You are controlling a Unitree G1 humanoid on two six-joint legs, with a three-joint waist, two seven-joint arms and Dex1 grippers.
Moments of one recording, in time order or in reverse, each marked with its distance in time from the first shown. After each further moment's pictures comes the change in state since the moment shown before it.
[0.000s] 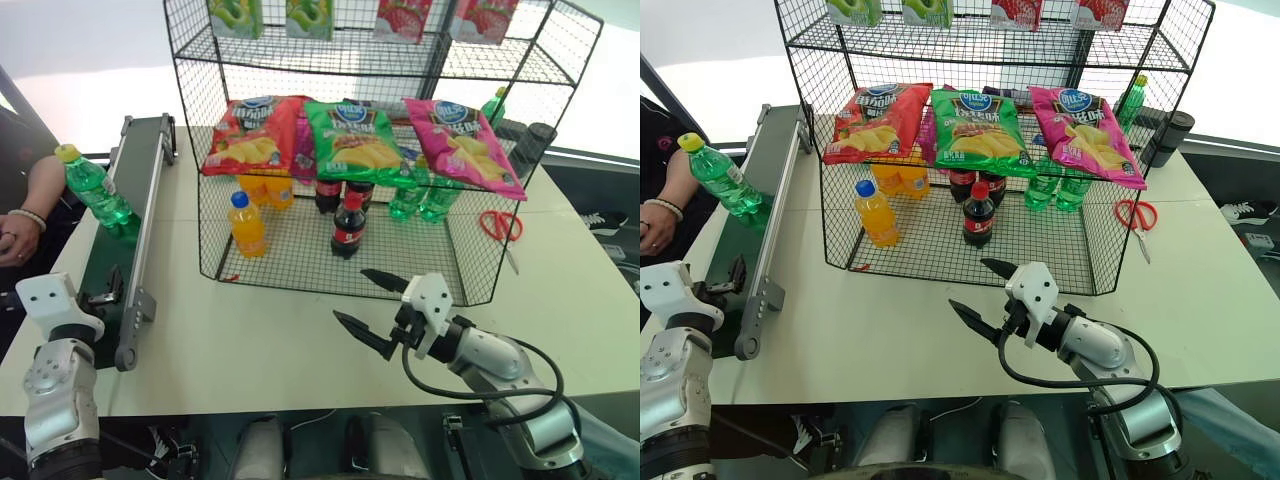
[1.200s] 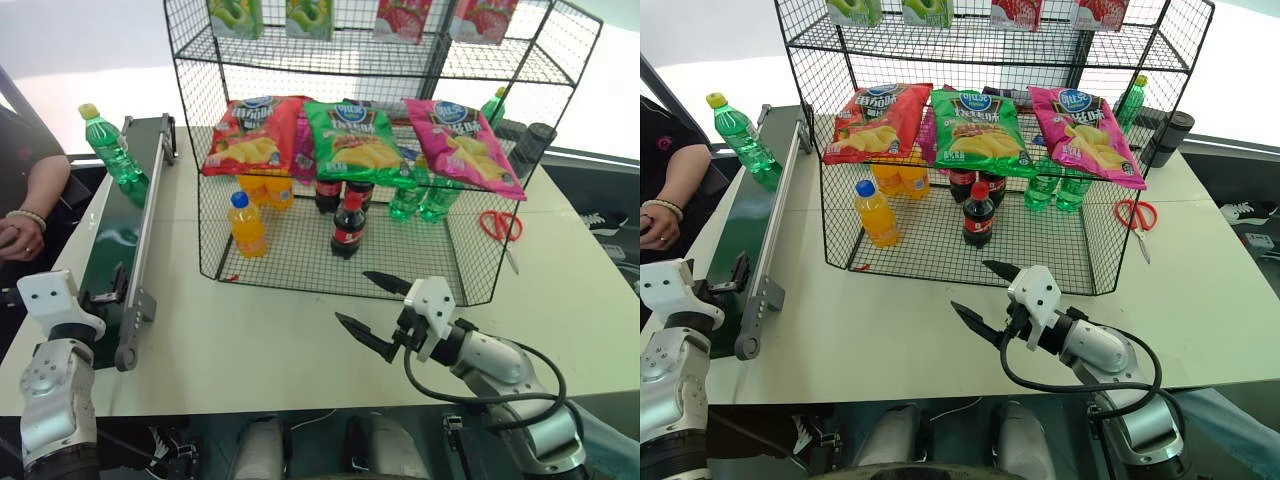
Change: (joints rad) left arm 0.021 0.004 -0.004 -0.056 0.003 0.019 -0.046; right arm 0.015 -0.004 -0.004 0.000 -0.007 -0.023 -0.002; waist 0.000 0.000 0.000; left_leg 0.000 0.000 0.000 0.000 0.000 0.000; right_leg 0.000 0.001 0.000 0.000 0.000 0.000
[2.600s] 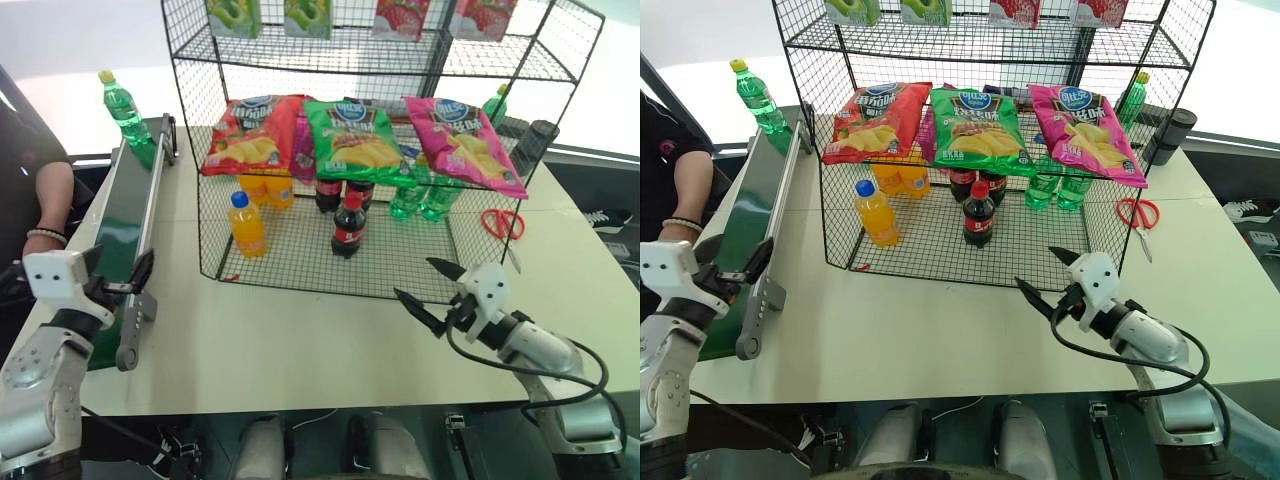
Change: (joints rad) left arm 0.063 0.054 0.015 -0.215 -0.141 0.167 -0.158; right arm -0.010 -0.035 -0.181 0.153 -0.008 -0.075 0.007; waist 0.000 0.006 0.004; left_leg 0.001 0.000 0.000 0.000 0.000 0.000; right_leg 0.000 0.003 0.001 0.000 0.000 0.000
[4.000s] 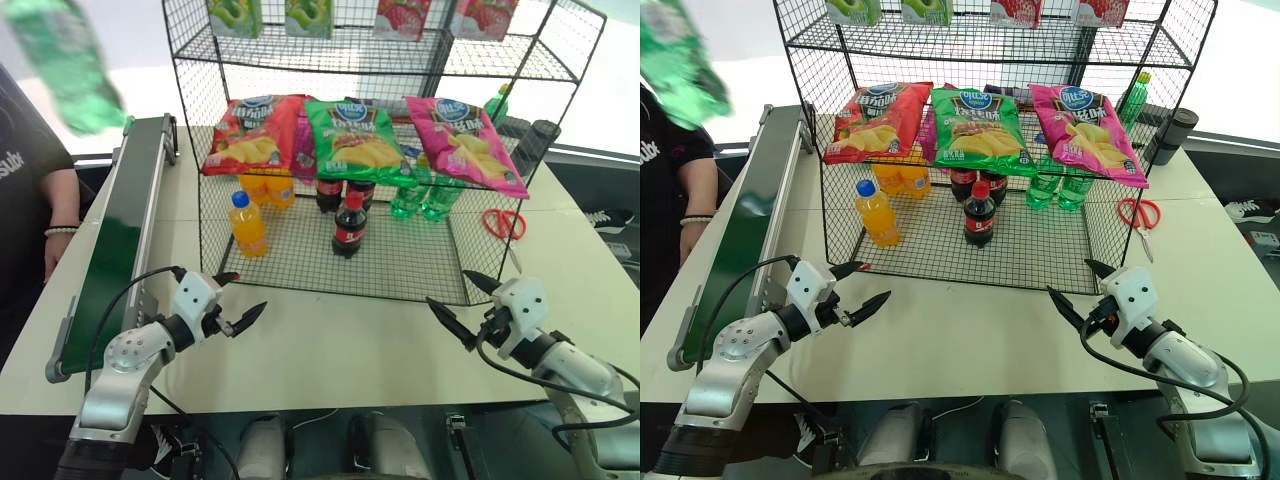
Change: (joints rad) left arm -0.043 0.049 -0.503 0.006 0.204 -0.115 -0.324; right arm 0.153 -0.057 -0.190 0.041 0.006 -0.039 -0.016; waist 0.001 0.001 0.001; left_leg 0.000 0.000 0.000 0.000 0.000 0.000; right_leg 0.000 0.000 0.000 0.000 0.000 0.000
